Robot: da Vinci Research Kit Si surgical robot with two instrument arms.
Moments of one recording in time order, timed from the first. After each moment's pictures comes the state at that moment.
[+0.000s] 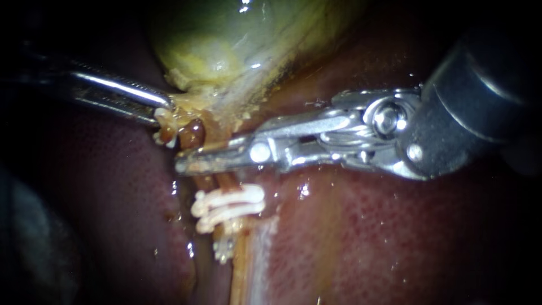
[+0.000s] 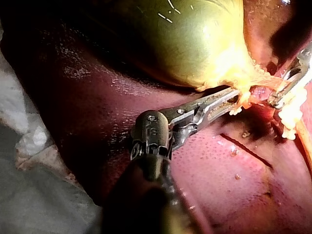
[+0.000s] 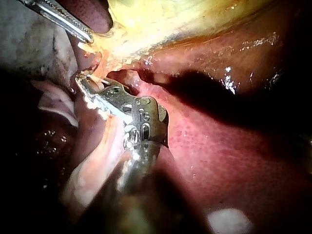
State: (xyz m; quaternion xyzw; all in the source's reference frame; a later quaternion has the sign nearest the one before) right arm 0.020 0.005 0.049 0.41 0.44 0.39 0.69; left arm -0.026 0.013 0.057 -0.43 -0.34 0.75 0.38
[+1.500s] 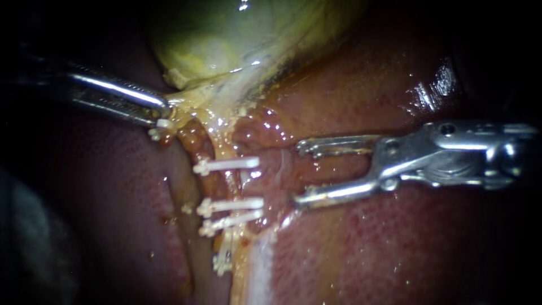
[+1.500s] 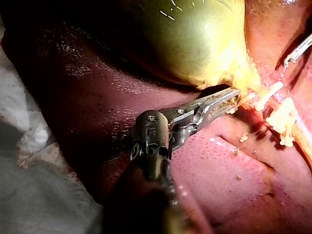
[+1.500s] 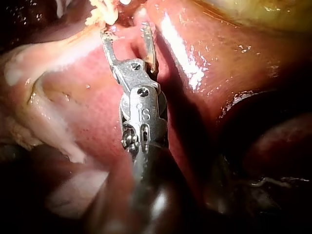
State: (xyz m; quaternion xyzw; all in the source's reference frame) right arm 0.006 0.002 0.053 0.27 0.55 0.18 0.77; left arm -0.025 0.013 0.057 -0.43 -0.34 0.75 0.38
